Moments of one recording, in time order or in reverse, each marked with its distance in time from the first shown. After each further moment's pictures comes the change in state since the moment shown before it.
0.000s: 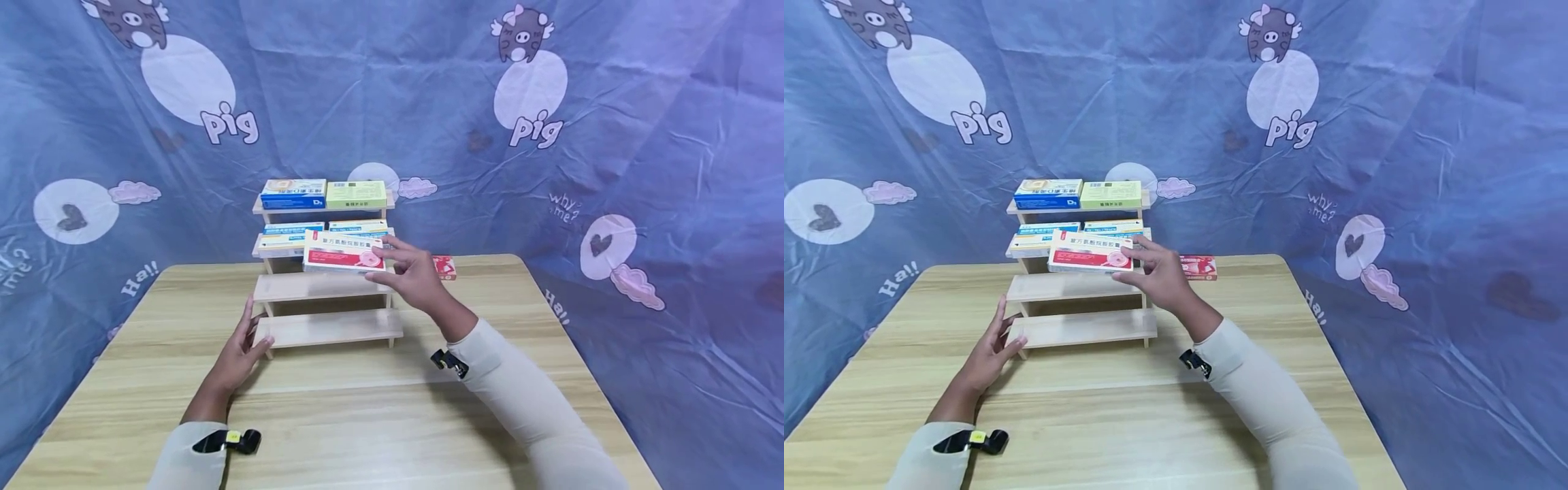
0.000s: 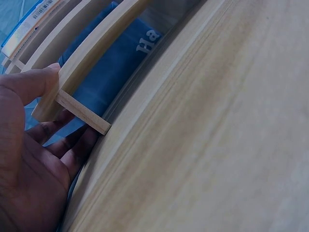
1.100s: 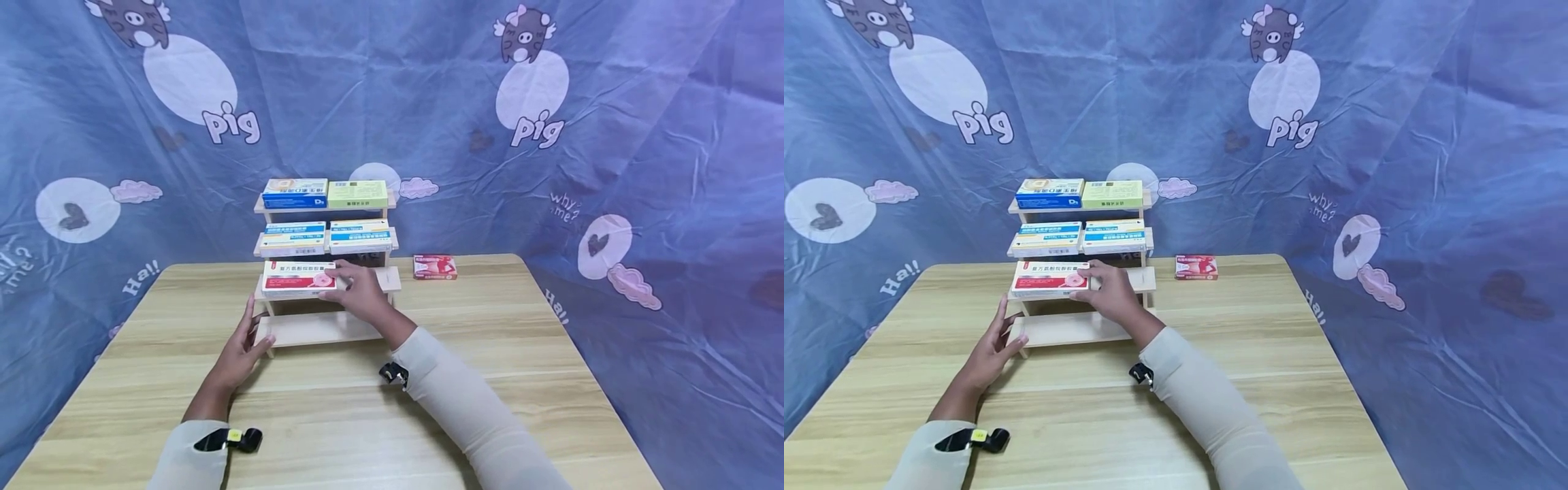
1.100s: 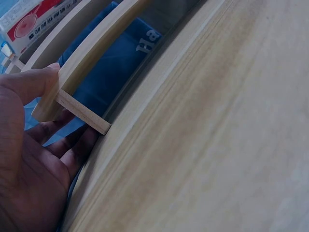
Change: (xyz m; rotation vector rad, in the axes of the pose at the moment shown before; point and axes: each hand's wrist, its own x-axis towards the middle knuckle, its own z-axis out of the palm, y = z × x) left_hand 0.002 0.003 0.000 -0.003 0.019 -0.031; right_hand 0.013 0.014 0.107 -0.029 -0.084 0.234
